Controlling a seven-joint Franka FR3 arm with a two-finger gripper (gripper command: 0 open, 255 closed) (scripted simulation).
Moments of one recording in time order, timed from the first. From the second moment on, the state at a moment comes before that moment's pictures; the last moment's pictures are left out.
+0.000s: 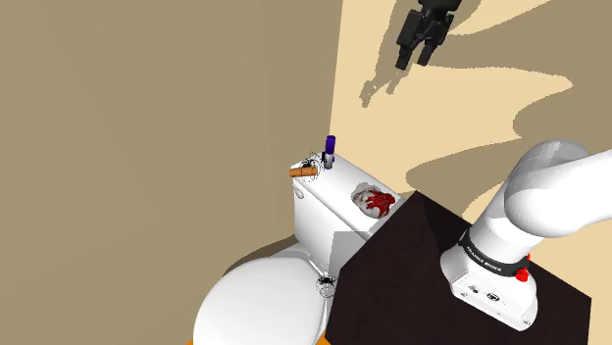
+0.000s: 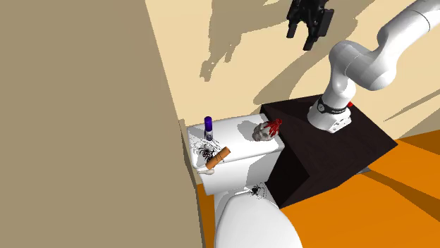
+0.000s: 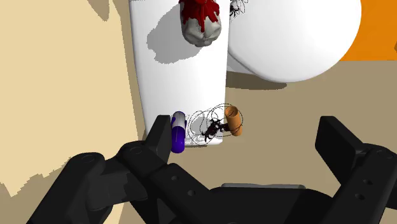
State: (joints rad) arm 0.01 -0.79 -0.06 -2.29 0.04 1.60 0.04
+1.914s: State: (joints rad) arm 0.01 0.07 -0.16 -2.20 0.03 2.30 -0.20
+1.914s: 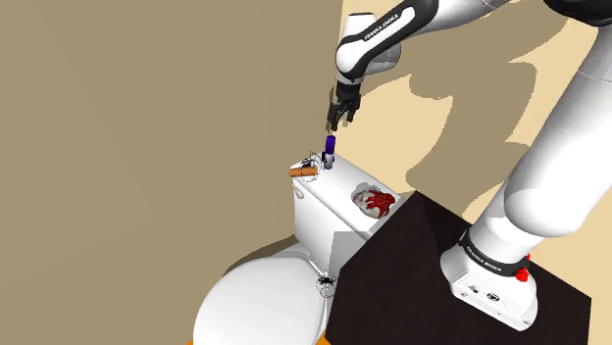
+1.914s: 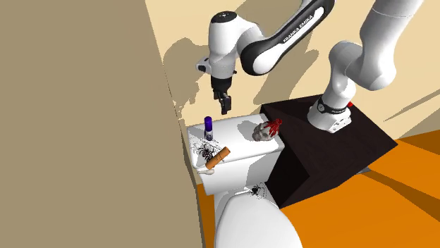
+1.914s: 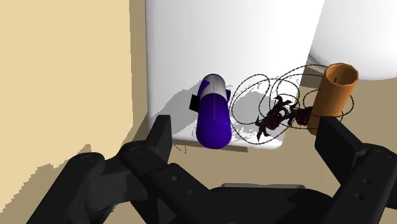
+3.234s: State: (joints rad) arm -0.01 0.37 -0.15 -2.07 0.07 2.45 -0.25
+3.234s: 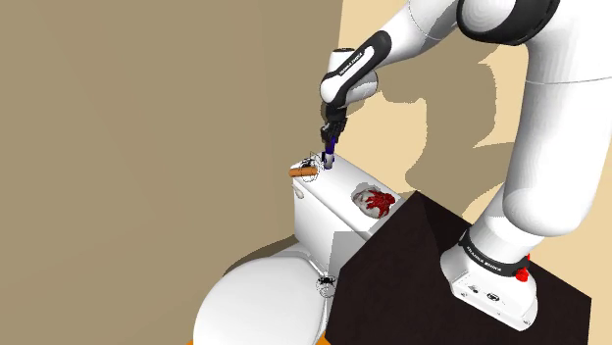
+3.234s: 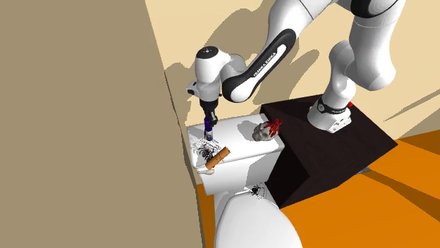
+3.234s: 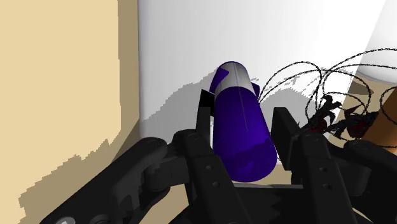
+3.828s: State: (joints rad) arm -0.01 0.33 -0.16 -2.07 0.06 2.41 -0.25
